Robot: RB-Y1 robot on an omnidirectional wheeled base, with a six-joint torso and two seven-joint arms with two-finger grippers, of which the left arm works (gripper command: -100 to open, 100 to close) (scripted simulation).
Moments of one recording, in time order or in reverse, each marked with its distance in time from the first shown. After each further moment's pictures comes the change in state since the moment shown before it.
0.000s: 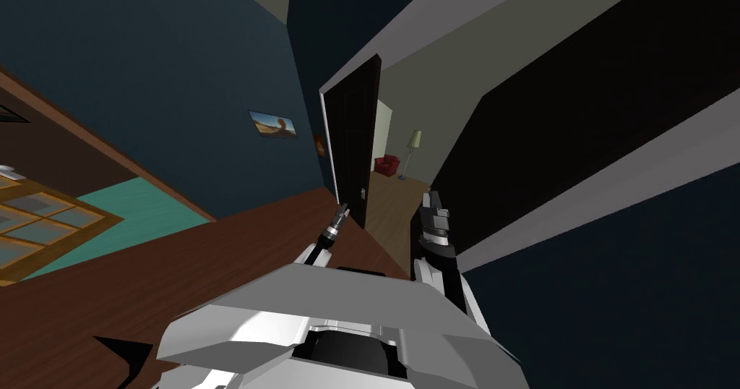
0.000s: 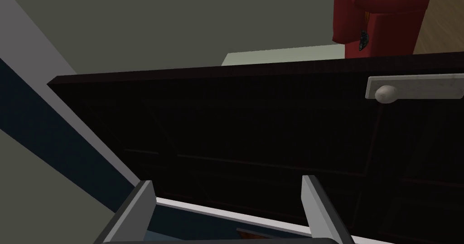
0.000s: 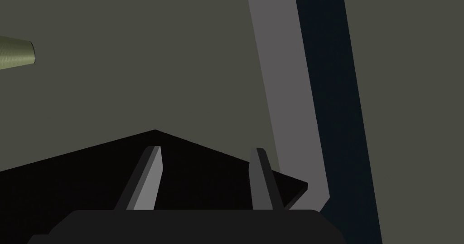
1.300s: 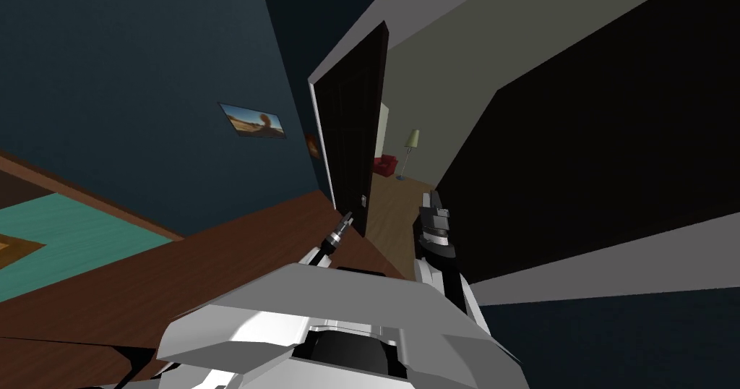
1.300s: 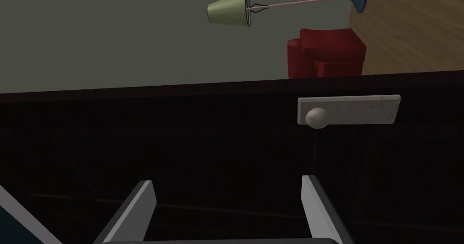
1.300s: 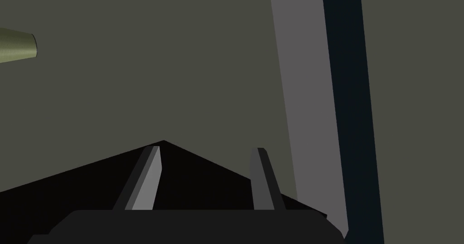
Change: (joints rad) arm -0.082 0.022 -0.056 0.266 -0.073 -0.068 0.092
